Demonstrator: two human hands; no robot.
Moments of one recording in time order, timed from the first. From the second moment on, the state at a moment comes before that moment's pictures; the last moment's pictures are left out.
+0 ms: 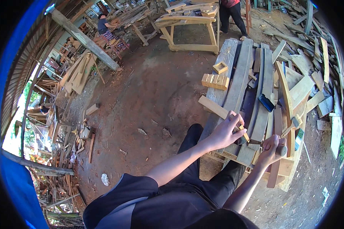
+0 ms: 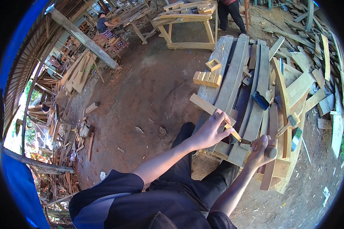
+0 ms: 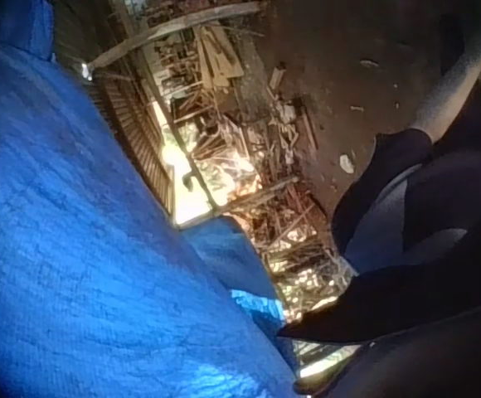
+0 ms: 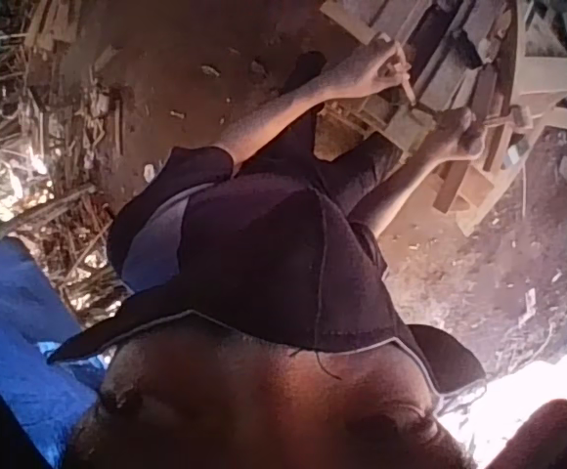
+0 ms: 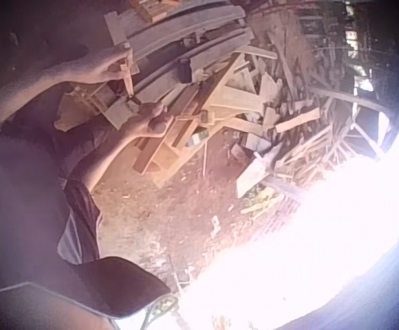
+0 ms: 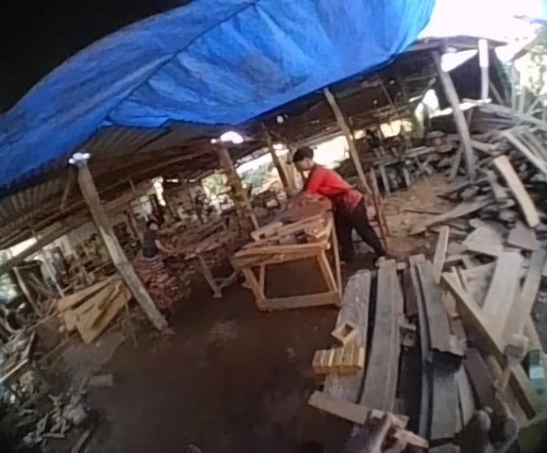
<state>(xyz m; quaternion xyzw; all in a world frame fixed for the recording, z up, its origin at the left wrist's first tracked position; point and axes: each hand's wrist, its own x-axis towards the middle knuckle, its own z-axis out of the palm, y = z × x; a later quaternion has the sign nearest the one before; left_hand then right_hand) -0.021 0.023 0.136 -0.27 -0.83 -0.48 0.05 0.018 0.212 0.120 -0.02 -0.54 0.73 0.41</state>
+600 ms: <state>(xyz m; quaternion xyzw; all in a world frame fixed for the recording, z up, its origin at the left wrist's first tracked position) -0.023 0.021 0.134 -0.28 -0.83 -0.47 0.05 0.017 0.212 0.121 -0.04 -0.53 0.74 0.42</state>
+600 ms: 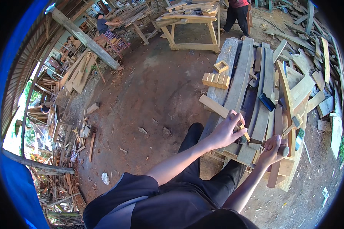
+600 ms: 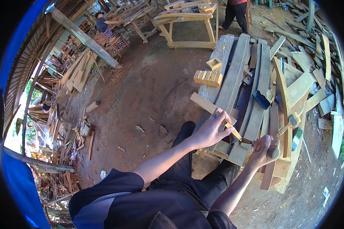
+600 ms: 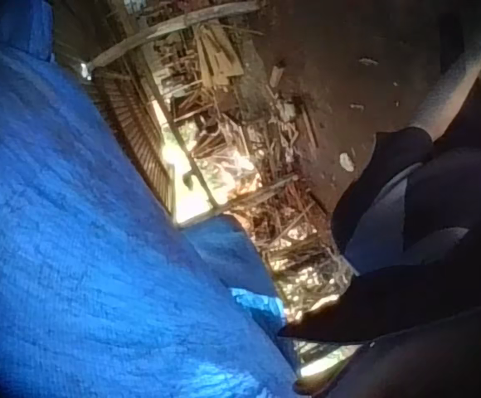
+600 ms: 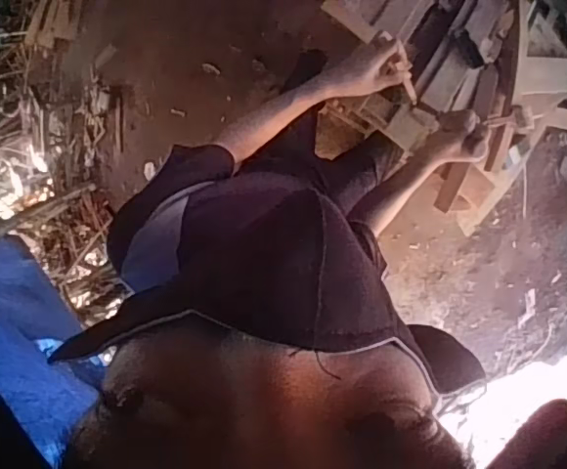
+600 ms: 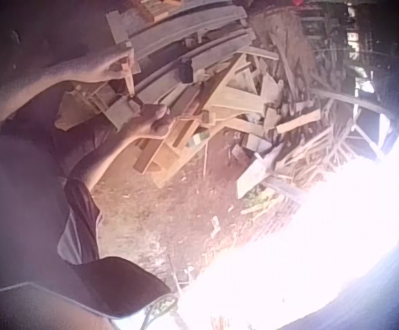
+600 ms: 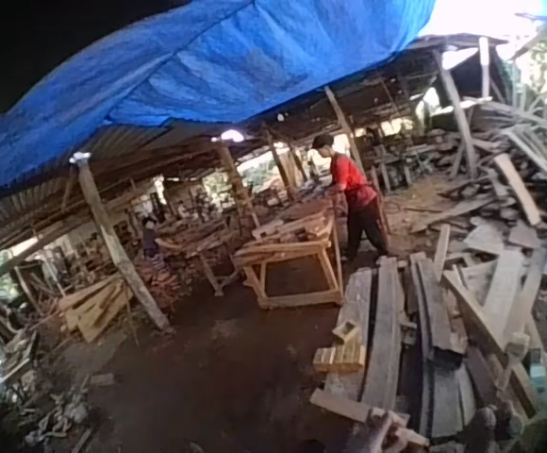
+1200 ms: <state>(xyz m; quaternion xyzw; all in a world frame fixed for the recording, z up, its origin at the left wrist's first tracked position) -0.022 0.021 0.136 -0.28 -0.84 -0.47 0.05 0.018 0.212 0.125 -0.05 -0.52 0.74 0.42</state>
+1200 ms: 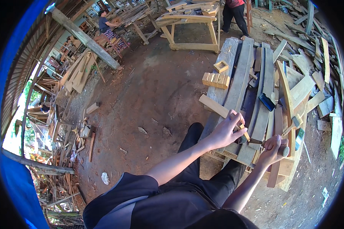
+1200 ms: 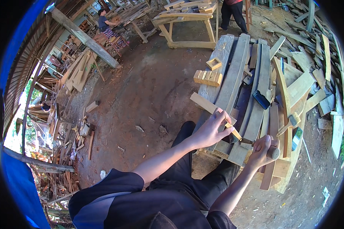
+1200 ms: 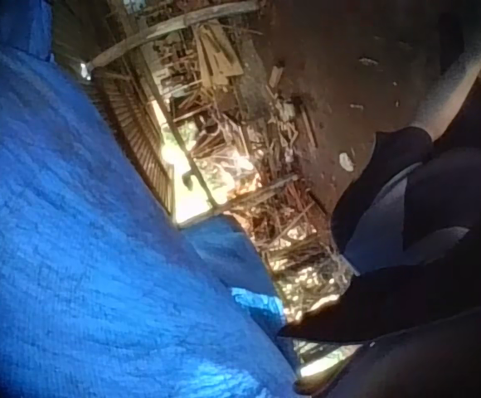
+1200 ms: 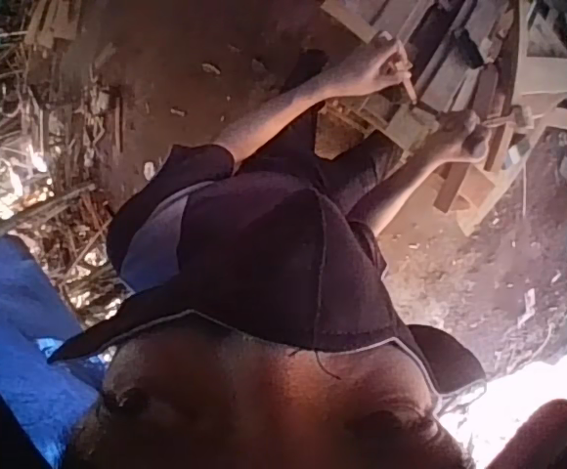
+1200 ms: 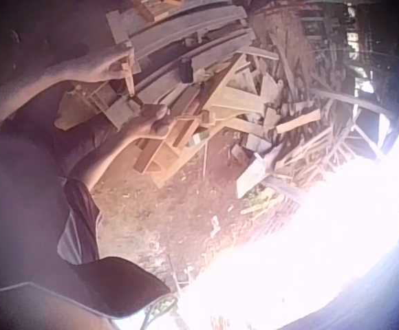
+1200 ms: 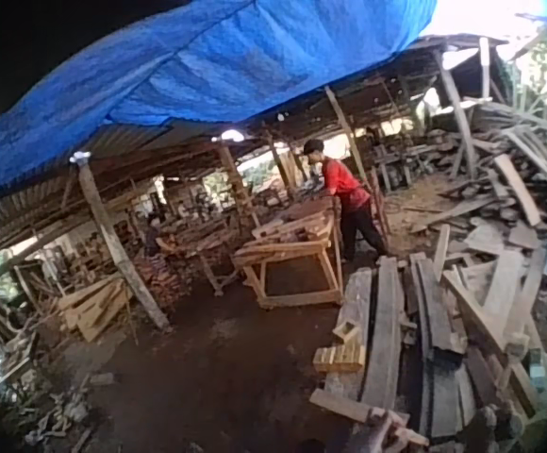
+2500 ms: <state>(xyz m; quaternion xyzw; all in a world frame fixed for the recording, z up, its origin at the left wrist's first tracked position) -0.018 0.038 0.151 -0.27 -0.82 -0.50 0.04 0.011 0.215 0.134 -0.04 -0.51 0.74 0.43</state>
